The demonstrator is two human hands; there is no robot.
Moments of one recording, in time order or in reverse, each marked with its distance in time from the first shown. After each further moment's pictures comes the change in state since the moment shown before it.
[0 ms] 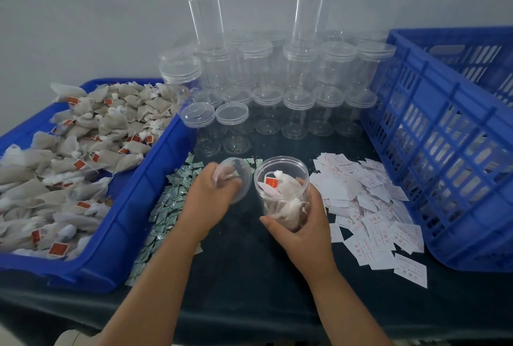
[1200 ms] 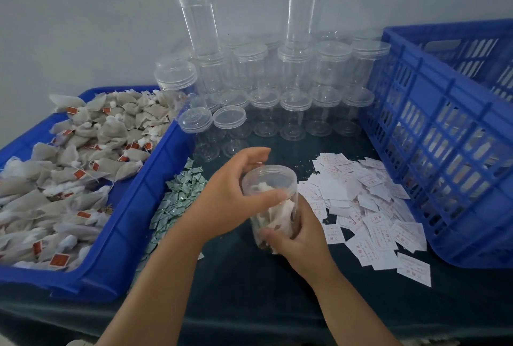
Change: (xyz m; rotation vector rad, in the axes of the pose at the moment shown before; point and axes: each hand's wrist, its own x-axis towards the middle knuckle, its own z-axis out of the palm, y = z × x) left_hand -0.029 0.071 -0.010 0.092 -0.387 0.308; right_hand -0.001 0.006 0.000 0.175 -0.255 0.053
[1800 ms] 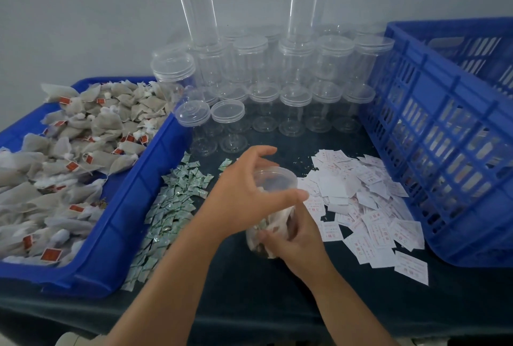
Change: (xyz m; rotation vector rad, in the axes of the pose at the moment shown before) left_hand 0.009 0.005 0.022 0.047 0.068 -0.080; right_hand -0.003 -0.001 0.003 0.115 -0.012 0.122
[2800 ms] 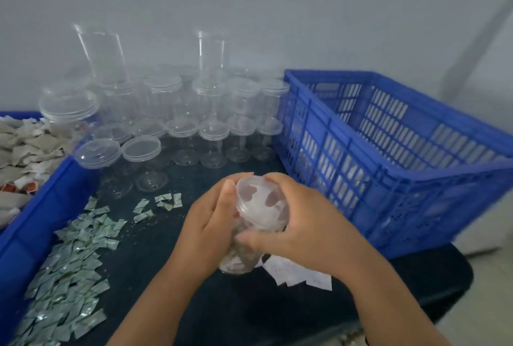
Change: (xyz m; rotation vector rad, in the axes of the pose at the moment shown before) left_hand 0.009 0.045 0.066 -0.442 0.032 0.325; right_hand -0.023 -0.191 -0.074 -1.113 0.023 0.041
